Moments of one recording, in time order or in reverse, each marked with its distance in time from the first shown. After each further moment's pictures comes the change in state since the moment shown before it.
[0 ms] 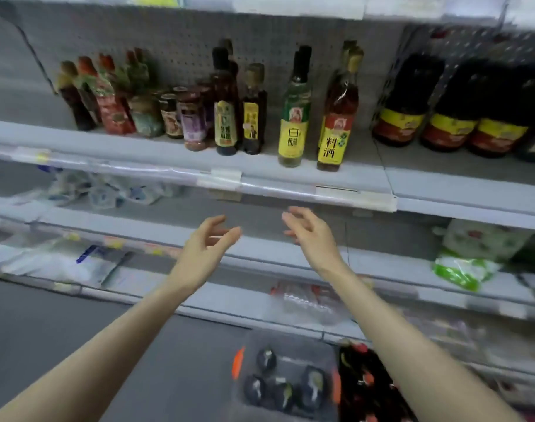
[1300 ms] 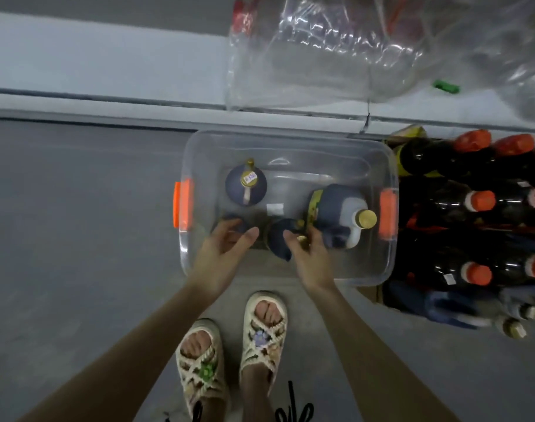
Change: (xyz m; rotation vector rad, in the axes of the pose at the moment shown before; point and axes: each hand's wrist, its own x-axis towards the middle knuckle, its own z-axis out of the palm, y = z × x) left_hand -0.020 -0.638 0.254 -0.009 -0.312 -0.680; right_hand -0.094 0.716 0.137 -0.113 0.221 0.895
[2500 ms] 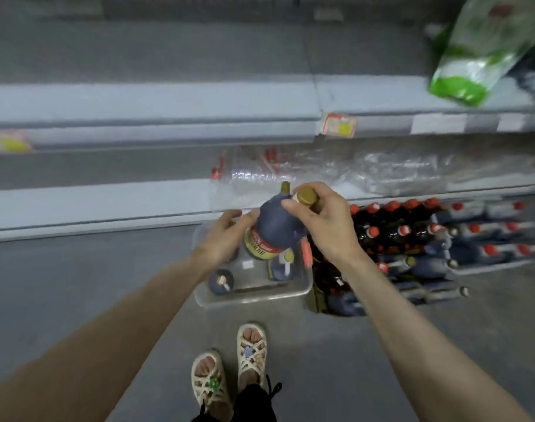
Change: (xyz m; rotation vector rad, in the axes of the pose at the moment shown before) left_hand -0.201 0.288 -0.023 0.108 -0.167 0.089; right_hand -0.252 -0.281 -0.217 0.127 0.079 -0.652
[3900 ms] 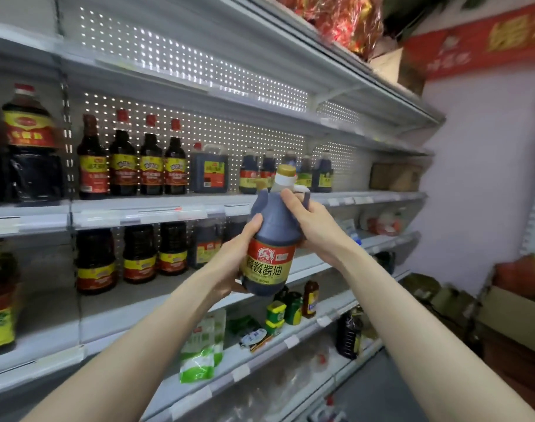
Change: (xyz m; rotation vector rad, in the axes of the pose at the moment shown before) left_hand -0.460 0.488 0.346 0.040 -0.482 0.713; right_hand -0.244 -0.442 -0.559 0.115 0.391 -0.469
